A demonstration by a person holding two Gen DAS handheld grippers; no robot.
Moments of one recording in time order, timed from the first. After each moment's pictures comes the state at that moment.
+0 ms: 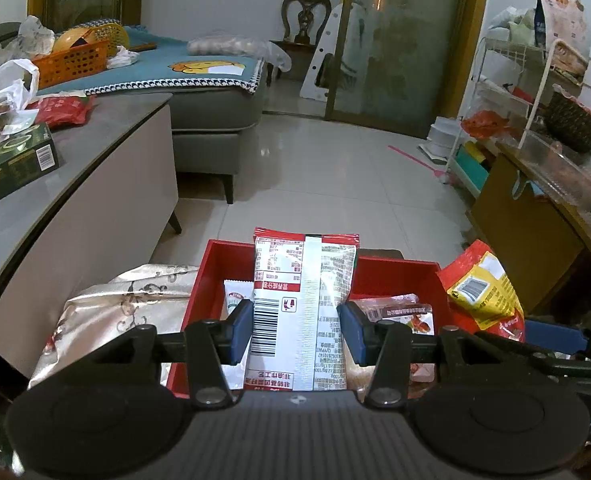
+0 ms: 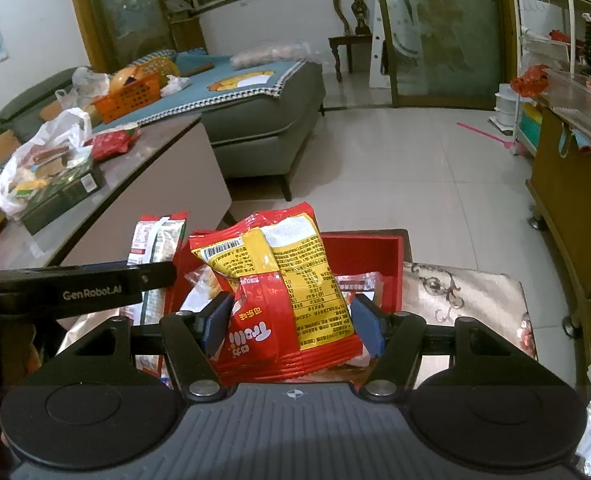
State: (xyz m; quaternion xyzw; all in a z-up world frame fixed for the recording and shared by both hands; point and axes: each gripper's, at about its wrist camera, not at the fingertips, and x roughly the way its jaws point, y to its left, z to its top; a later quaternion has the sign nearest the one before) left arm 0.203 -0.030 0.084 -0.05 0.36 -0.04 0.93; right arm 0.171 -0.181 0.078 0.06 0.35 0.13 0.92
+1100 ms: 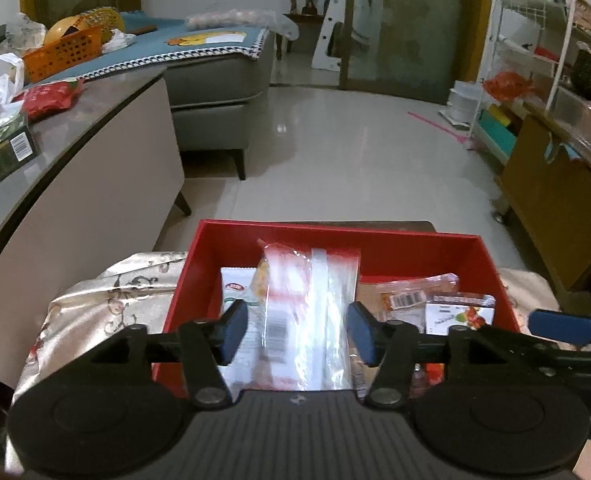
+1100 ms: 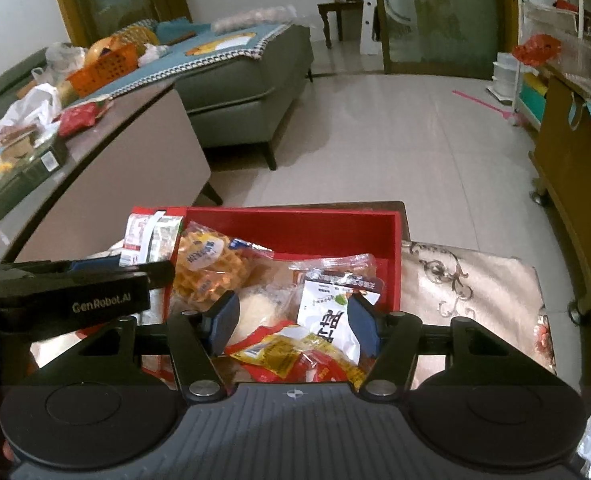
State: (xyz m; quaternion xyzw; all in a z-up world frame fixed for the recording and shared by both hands) left arm 0.246 -0.047 0.041 -0.02 0.40 -0.01 0.92; right arm 0.221 -0.181 0.040 0.05 0.41 0.12 0.91
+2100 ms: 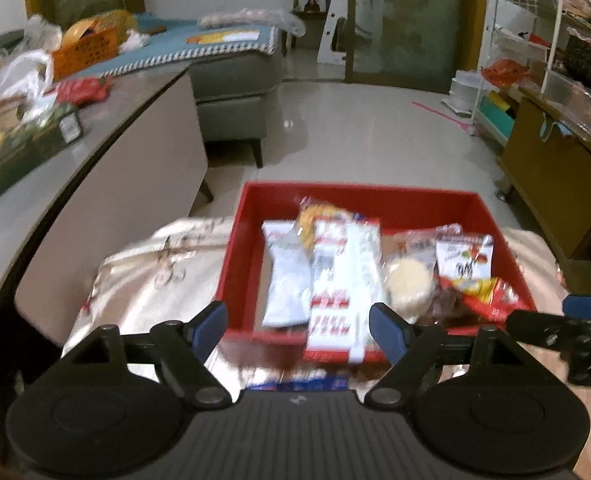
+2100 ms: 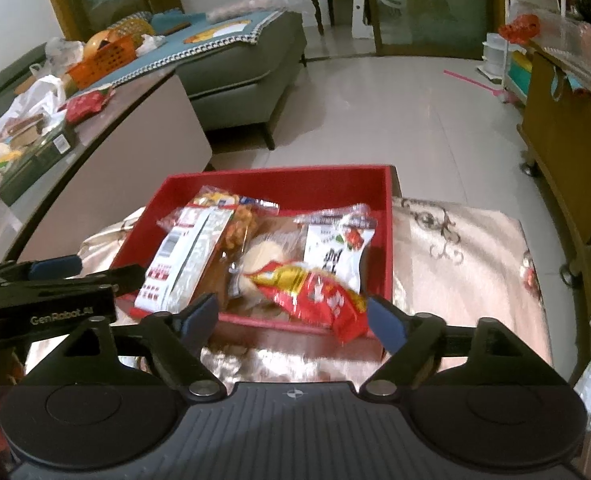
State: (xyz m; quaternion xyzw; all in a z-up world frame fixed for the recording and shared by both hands) left arm 0.175 -0.016 0.049 0.00 0.41 -0.01 0.91; right arm 0.167 -0.184 0.043 0.07 0.43 0.11 0.89
